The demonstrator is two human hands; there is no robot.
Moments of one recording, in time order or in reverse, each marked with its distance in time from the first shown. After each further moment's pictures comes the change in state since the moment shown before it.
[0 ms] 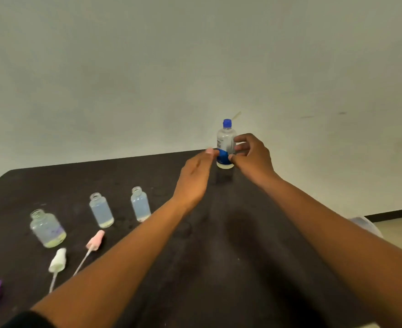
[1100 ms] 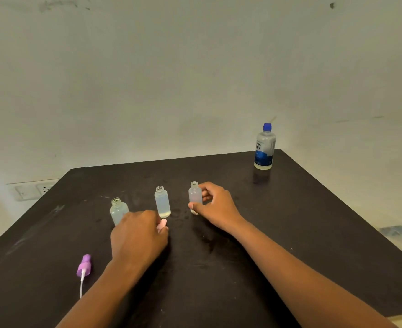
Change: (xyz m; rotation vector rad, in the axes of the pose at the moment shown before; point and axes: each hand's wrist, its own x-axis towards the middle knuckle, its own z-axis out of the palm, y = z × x) left_hand -0.149 -0.040 -0.197 1.293 0.216 -0.207; right_hand -0.126 -0.041 0.167 0.076 -0.352 -0.146
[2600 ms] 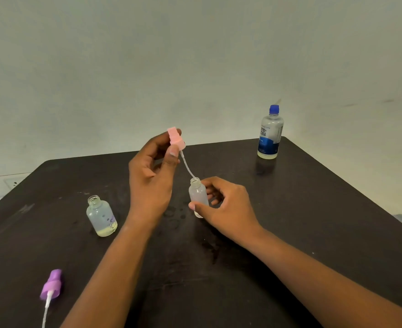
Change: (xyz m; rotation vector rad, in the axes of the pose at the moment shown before) left_hand 0.076 0.052 0.003 -1.373 0.332 0.252; right_hand -0.015 0.007 -0.005 0.019 0.161 -0.208
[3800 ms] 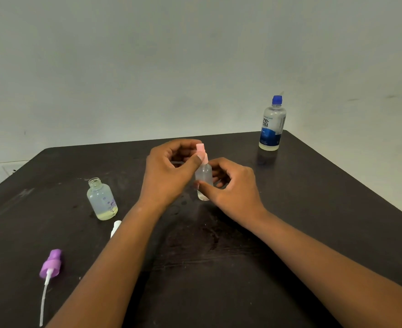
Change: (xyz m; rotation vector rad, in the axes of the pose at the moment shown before) left_hand -0.010 -0.015 0.004 0.148 -0.172 -0.072; right_hand 0.002 -0.006 -0.006 -0.058 0.101 -0.091
